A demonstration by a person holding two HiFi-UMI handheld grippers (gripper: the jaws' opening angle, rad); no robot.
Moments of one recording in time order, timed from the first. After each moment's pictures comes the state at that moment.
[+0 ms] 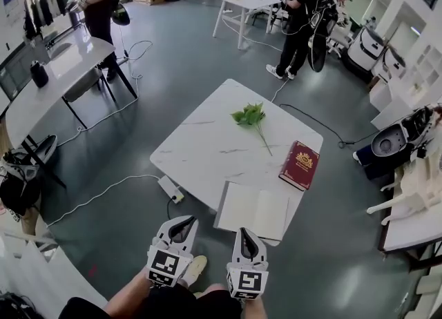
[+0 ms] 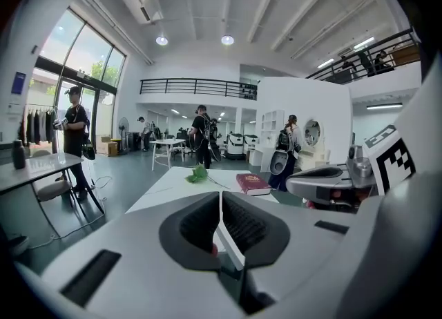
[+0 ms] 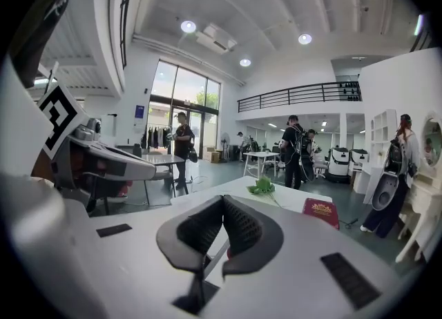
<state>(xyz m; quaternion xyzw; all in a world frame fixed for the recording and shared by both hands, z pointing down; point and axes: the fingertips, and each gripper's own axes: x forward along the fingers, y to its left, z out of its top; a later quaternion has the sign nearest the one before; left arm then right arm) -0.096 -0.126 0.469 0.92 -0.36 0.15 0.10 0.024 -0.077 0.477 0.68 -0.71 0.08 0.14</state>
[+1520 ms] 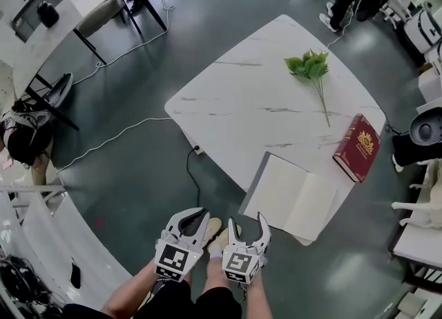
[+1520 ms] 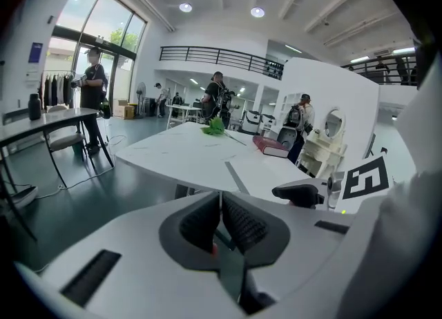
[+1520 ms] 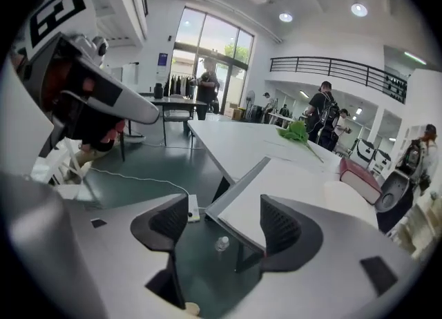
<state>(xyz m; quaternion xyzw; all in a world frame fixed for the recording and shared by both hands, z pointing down) -0.112 -0.141 0.666 0.87 -0.39 0.22 0.21 -0.008 -0.118 0.726 0.59 -0.72 0.13 0.33</state>
